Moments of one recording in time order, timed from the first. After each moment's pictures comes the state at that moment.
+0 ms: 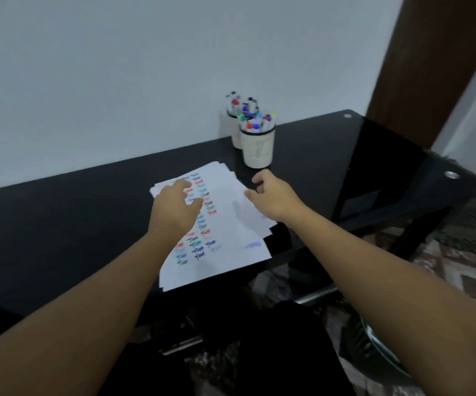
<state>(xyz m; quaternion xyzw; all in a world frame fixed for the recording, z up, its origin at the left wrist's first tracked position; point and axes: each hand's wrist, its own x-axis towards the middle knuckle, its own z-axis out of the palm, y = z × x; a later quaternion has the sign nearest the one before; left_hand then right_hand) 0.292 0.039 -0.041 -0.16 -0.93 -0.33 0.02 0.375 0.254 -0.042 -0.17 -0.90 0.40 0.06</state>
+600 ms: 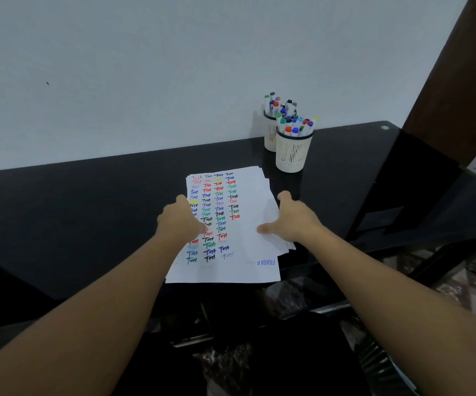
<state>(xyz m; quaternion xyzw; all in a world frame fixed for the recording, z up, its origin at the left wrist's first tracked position) 0.268 -0.008 -0.059 -0.04 -0.97 -0.21 -0.13 0.362 0.221 -0.059 -0.21 -0.94 0.27 -0.06</state>
